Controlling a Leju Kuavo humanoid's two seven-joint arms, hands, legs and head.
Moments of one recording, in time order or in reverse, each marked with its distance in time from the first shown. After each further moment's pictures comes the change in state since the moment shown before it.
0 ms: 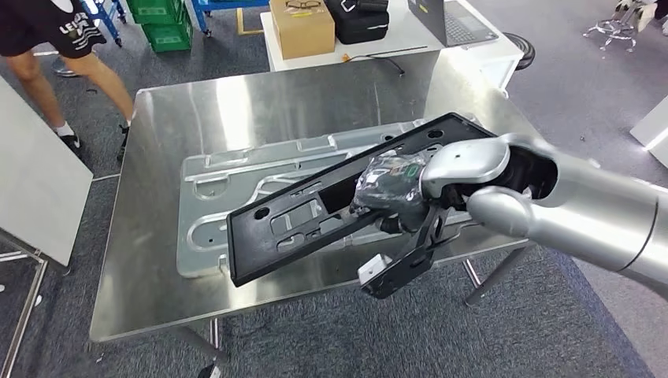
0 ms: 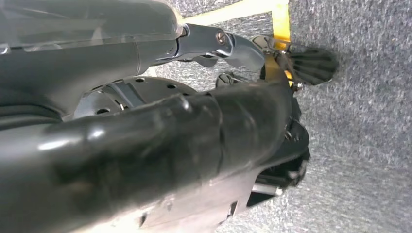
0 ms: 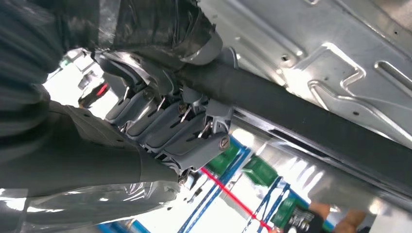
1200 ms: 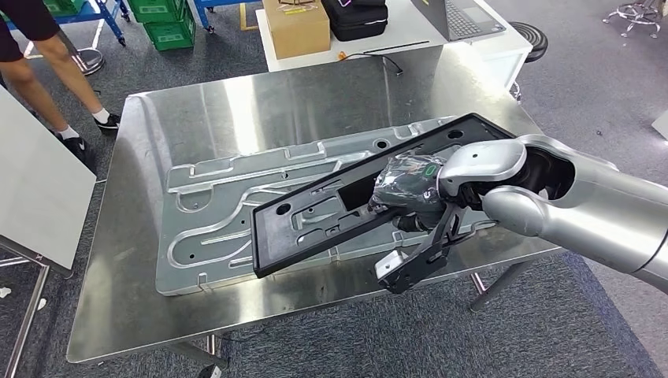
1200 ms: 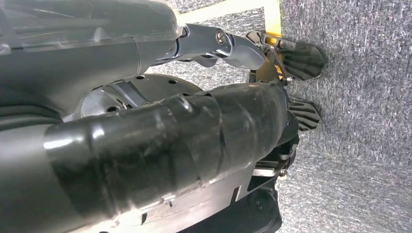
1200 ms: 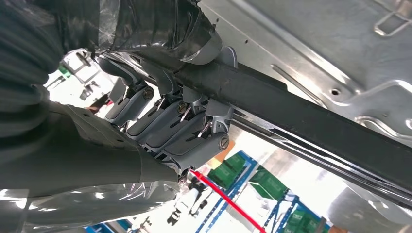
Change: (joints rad) left arm 0.013 0.004 0.000 0.002 0.000 -0.008 -0.021; right arm 0.017 -0.043 0.000 0.001 0.020 0.017 -0.011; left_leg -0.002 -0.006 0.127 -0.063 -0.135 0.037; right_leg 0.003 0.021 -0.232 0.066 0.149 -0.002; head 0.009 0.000
